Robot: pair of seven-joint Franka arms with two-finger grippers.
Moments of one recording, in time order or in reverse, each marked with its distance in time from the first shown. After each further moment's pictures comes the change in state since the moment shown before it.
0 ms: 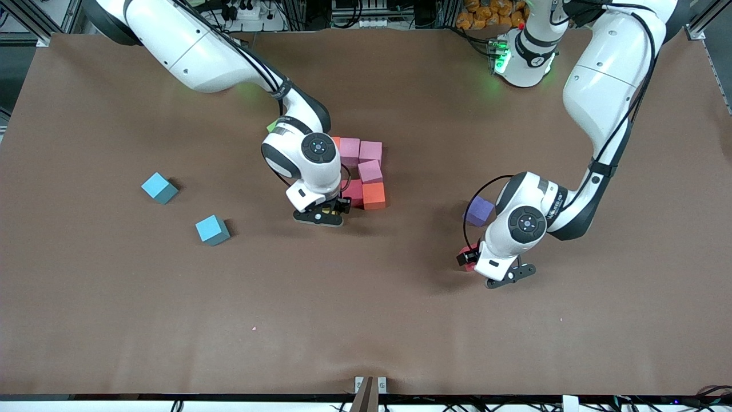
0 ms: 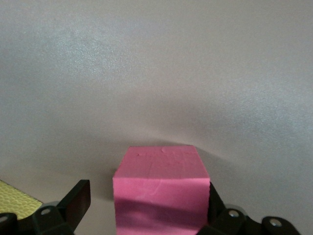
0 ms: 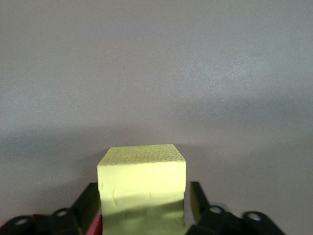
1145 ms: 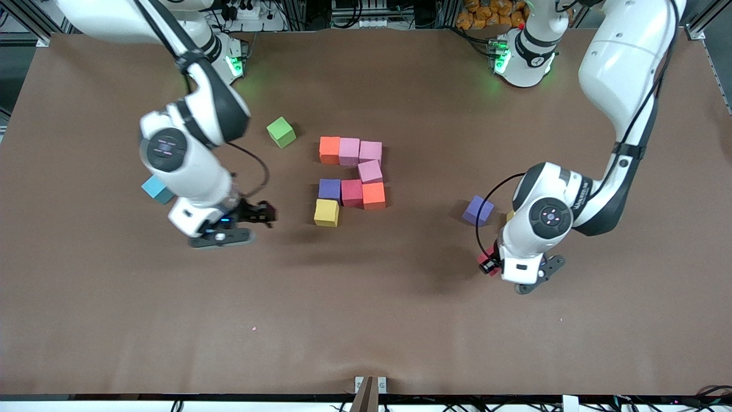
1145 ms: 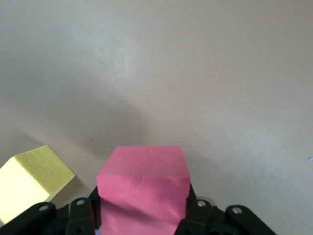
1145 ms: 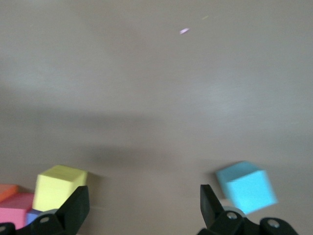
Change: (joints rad) left arm 0.016 -0.116 0.001 0.050 0.000 -0.114 -0.319; right arm -0.337 -0.378 -0.019 -0.043 0.381 -0.147 -0.839
